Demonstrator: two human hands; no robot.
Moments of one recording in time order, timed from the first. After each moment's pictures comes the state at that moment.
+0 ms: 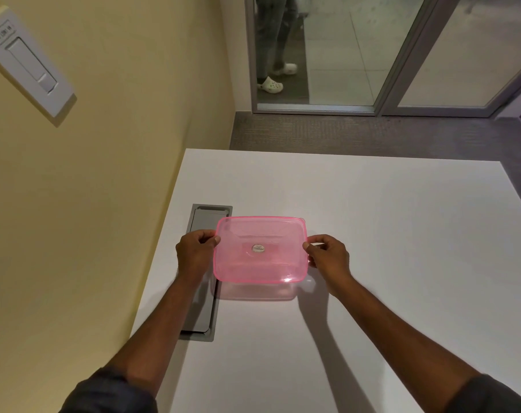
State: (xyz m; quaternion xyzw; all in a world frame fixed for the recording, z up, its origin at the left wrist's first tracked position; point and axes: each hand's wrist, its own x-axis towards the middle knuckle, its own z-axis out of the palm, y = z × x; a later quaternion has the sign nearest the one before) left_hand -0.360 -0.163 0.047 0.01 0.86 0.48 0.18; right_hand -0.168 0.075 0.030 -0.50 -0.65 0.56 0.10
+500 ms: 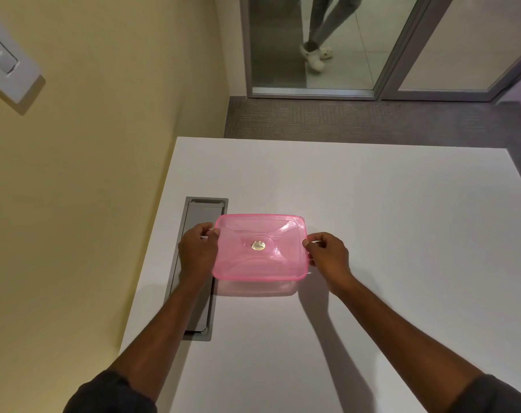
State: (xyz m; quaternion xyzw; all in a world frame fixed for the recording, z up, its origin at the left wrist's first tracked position) left_hand -0.360 -0.149 0.012 0.03 0.88 0.46 0.13; right_hand -0.171 0.077 0.006 -0.52 -0.64 0.56 0.08
